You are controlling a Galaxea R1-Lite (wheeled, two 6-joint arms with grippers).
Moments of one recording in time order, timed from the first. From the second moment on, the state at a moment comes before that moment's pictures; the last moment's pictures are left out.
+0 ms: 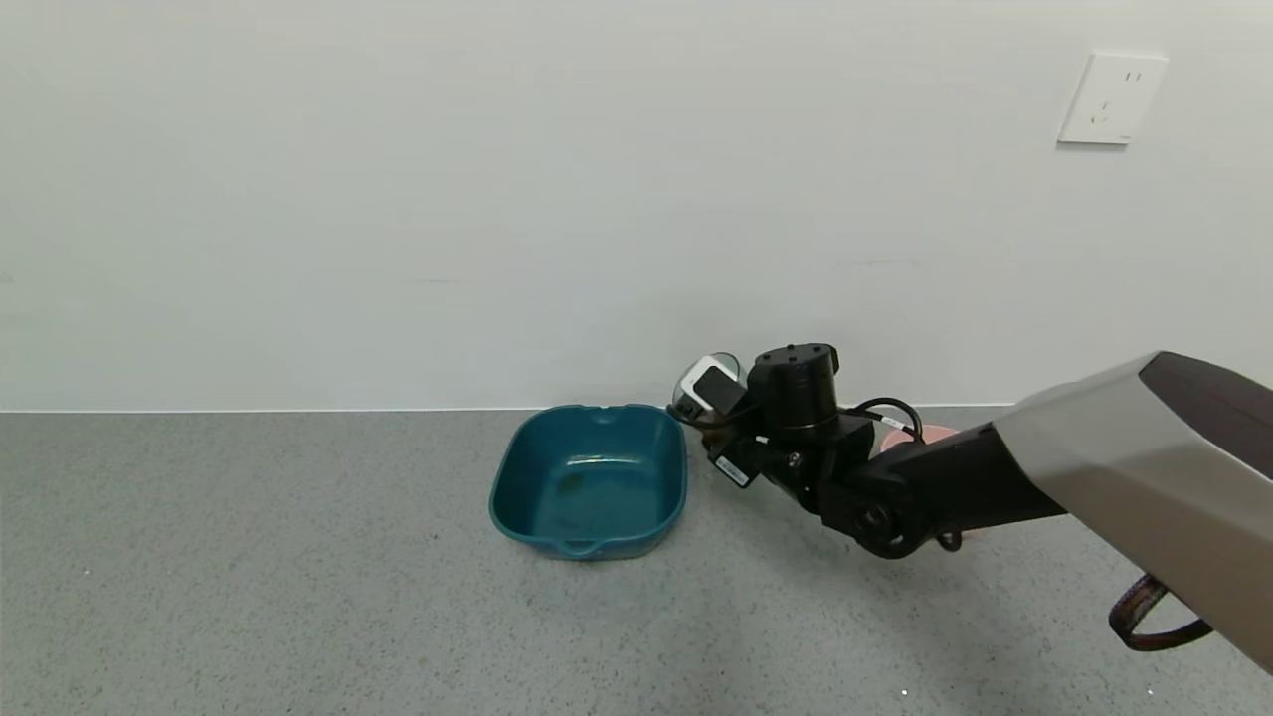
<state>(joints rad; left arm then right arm) 0.00 0.00 0.00 -0.02 0.01 -0.03 0.60 2.29 -1.43 -0.54 -0.31 -0.59</state>
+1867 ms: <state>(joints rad) 0.00 0.00 0.00 -0.02 0.01 -0.03 0.63 2.38 -1.65 -0.37 -0.40 -0.74</state>
